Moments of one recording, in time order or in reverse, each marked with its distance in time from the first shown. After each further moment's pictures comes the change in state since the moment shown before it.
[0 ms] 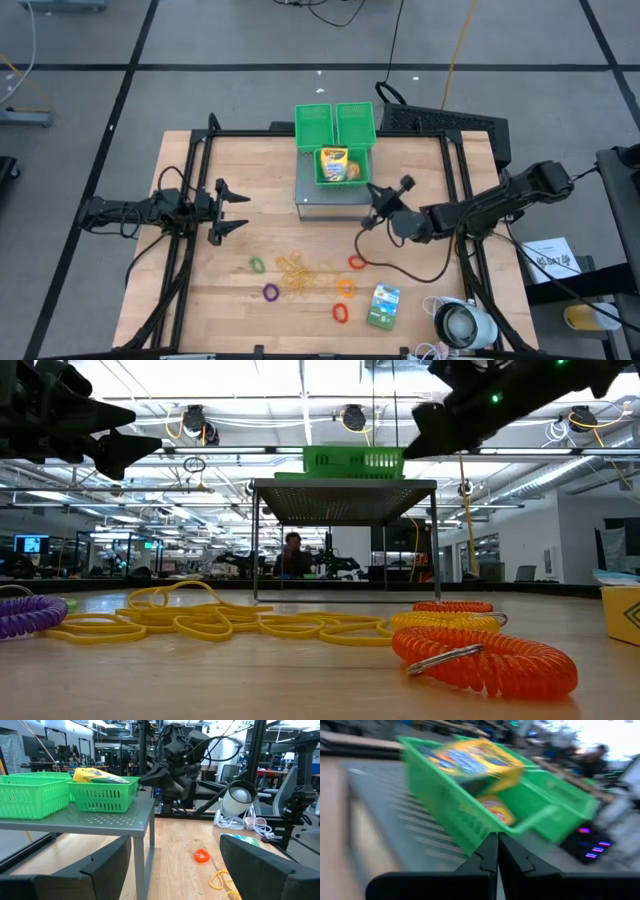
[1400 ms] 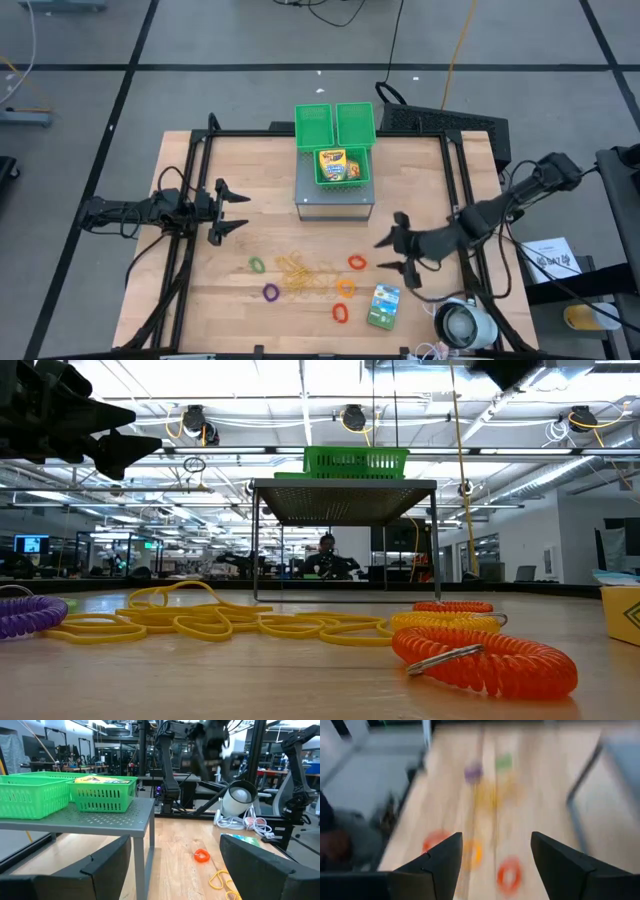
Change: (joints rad) left arm 0.000 0.000 0.000 0.000 0.000 0.000; right arm 0.267 -0.179 0.256 -0.686 -0.822 0.369
